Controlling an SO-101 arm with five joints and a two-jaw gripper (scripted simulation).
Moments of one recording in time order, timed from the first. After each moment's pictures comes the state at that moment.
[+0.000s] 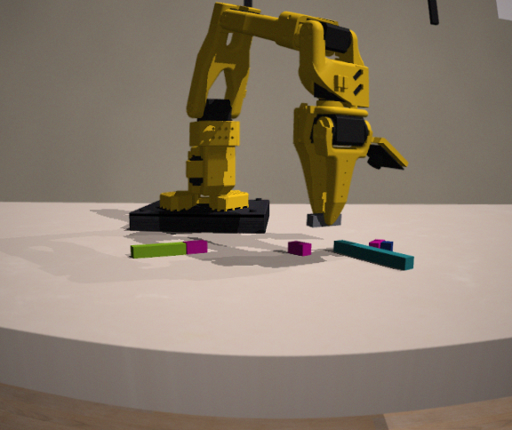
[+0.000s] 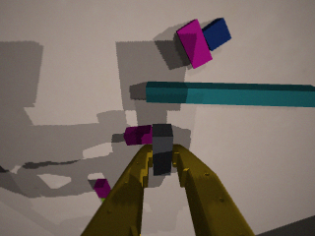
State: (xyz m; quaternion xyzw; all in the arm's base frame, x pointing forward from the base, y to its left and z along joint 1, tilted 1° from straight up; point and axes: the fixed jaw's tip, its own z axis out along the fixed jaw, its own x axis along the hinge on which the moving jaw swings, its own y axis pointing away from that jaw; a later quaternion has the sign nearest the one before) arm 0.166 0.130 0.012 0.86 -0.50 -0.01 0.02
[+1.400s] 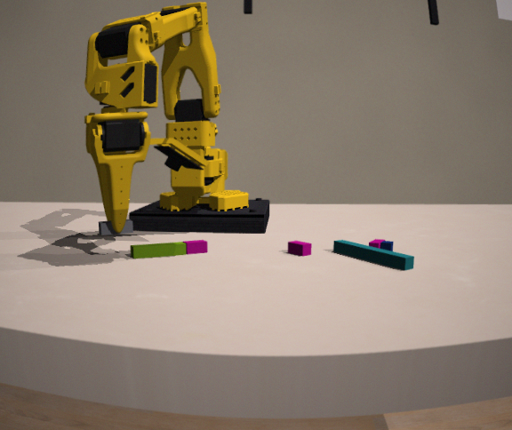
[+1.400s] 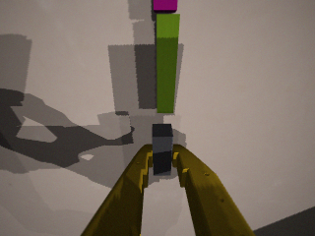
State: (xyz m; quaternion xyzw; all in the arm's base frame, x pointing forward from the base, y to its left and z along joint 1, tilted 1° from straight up) arm 0.197 -0.047 0.008 0.88 -0.48 -0.02 0.01
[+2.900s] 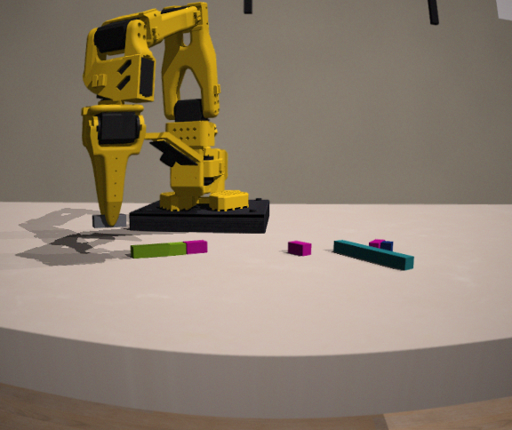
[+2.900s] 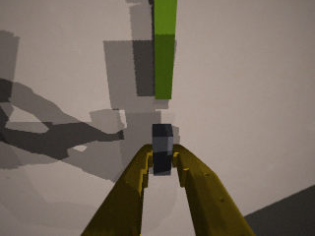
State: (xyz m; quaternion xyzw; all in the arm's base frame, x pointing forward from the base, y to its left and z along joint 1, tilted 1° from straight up) arm 0.200 -0.052 0.014 0.88 -0.48 0.01 0.00
